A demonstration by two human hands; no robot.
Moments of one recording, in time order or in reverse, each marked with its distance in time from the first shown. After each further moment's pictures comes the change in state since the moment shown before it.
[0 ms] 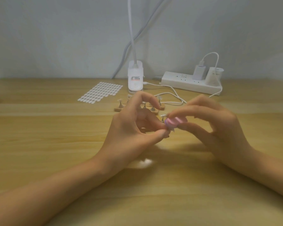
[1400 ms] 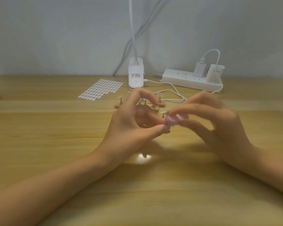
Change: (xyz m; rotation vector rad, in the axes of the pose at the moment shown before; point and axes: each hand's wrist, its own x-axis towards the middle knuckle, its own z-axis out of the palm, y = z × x) left_hand 0.001 -0.001 -0.002 -0.082 -0.018 -0.034; right_hand -0.001 0.002 -0.001 -0.056 0.007 -0.054
